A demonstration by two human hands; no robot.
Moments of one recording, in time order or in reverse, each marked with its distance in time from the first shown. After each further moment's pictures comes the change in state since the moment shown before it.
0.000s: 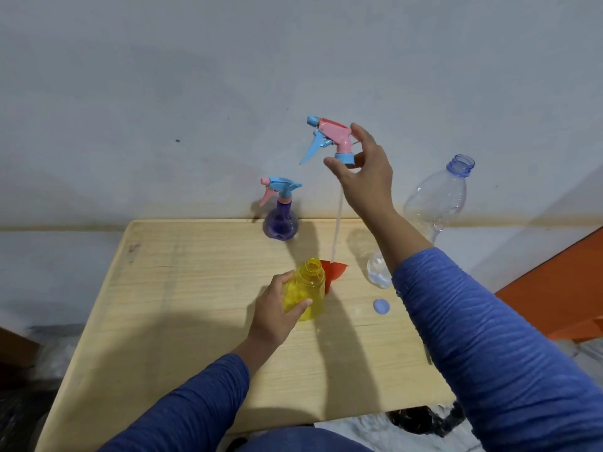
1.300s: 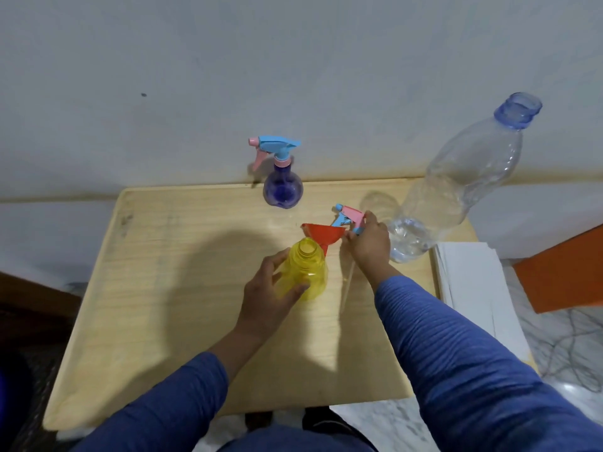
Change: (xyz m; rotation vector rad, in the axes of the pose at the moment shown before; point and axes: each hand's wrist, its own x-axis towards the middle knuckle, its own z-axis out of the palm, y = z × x) left_hand -0.003 0.016 -0.002 0.066 0.030 -0.042; right_hand -0.080 0.172 0.062 -0.299 -0.332 0.573
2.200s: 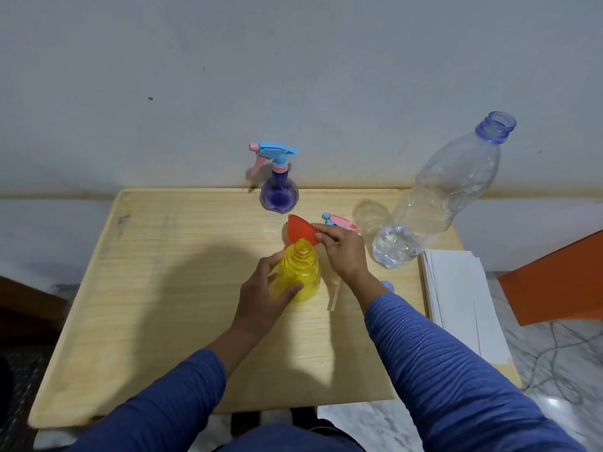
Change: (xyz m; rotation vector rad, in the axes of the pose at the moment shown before) left_hand -0.001 -0.003 0.003 0.009 0.004 0.038; right_hand -0.030 -0.018 0.001 0.398 -0.123 -0.336
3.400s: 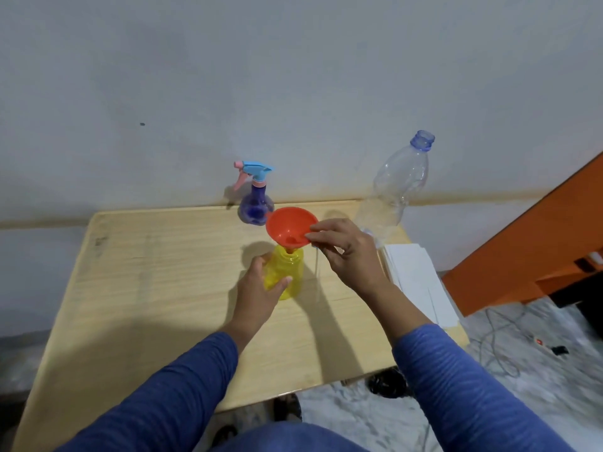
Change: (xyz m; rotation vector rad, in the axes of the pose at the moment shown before) left_hand -0.002 0.006 -0.004 -0.009 -0.023 -0.066; right_hand -0.081 -0.064 -0.047 -0.351 0.252 -0.716
